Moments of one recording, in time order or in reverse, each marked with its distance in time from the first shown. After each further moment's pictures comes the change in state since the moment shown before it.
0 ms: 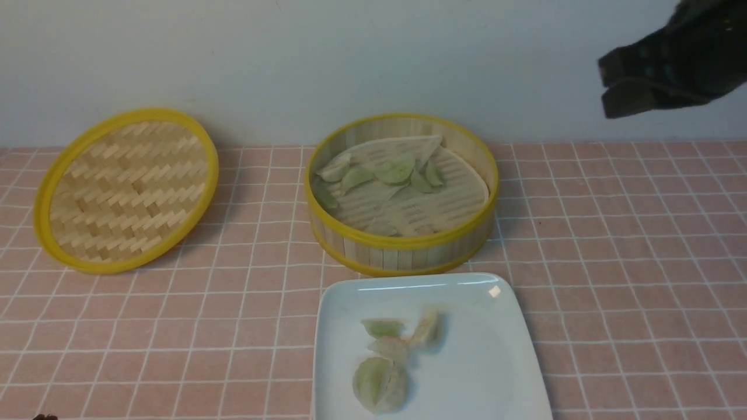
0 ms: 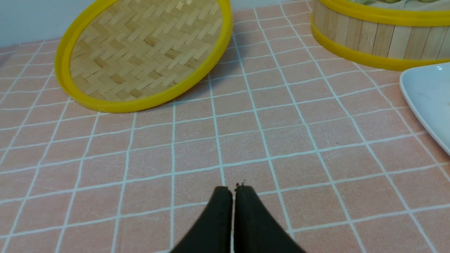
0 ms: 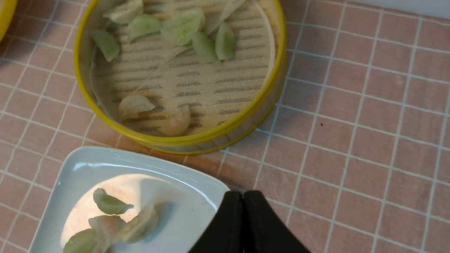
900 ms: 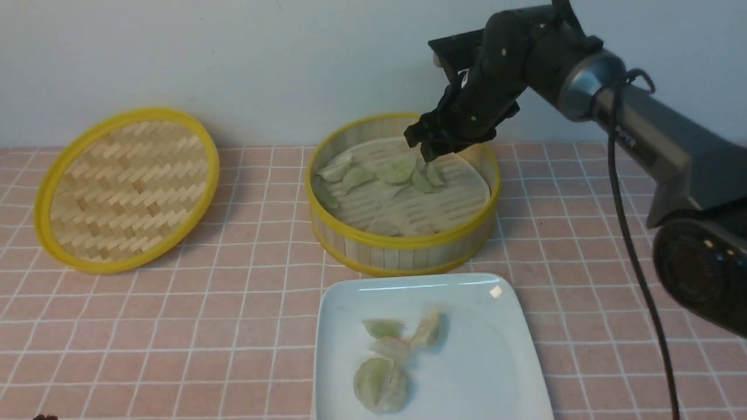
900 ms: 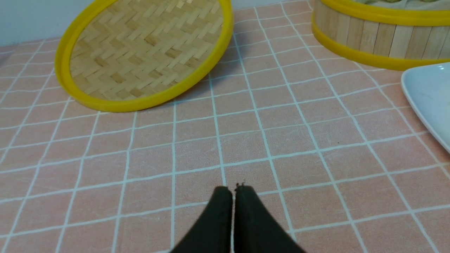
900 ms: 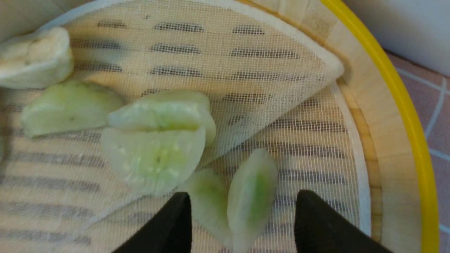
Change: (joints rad) right arm 0.141 0.934 -0.836 -0.119 -0.032 0.031; left arm 0.000 0.000 0.000 -0.001 0.000 0.000
